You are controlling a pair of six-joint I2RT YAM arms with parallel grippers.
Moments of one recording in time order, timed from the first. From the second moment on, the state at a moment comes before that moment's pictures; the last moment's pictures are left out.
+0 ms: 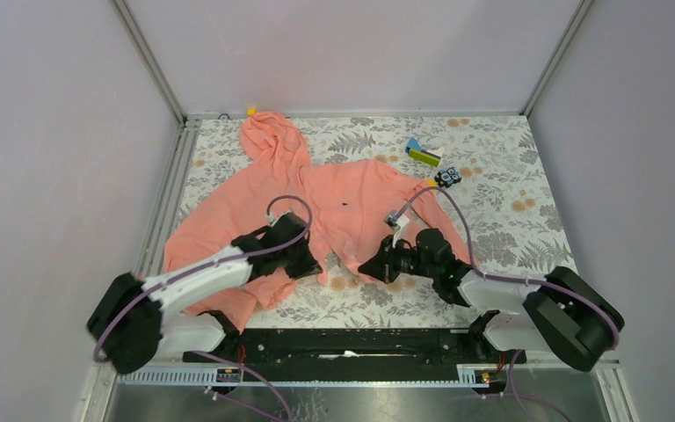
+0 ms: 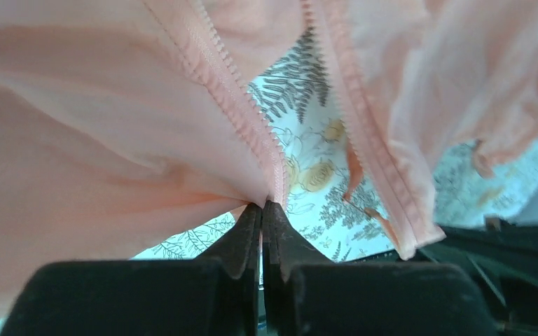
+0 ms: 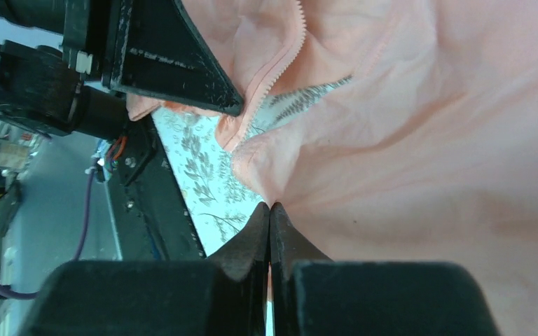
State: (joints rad) left arm -0.75 1.28 0.71 -0.50 0.02 -1.17; right arm 0.73 1.23 0.25 0.62 -0.43 0.51
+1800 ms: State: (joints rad) left arm -0.76 0.73 0.21 -0.01 -0.07 -0.96; right arm 0.73 1.43 0.33 0.69 -0.58 0.67
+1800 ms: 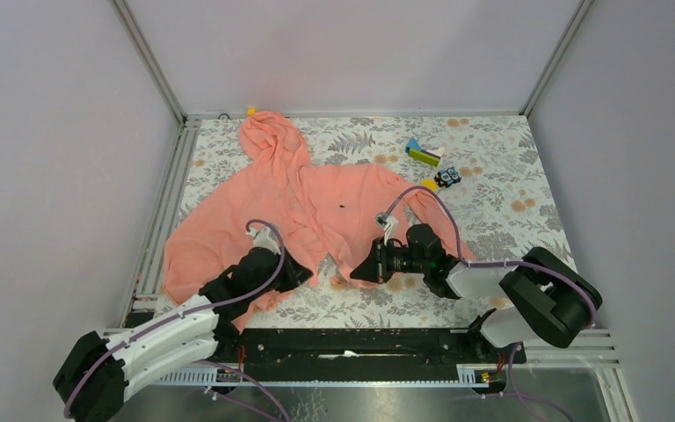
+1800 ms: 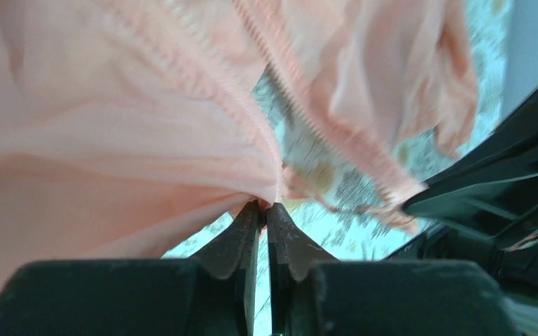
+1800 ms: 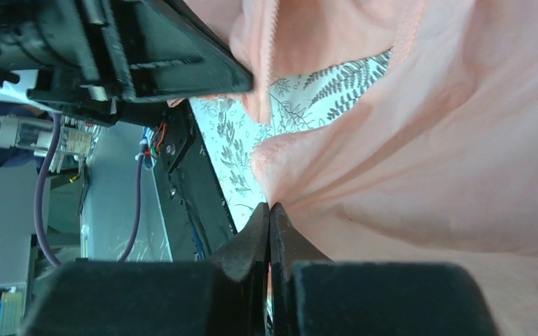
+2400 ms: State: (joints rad) left arm -0.90 0.80 0.30 0.11 0.11 -1.04; right arm 0.73 1.34 0.33 0.69 -0.66 0.57
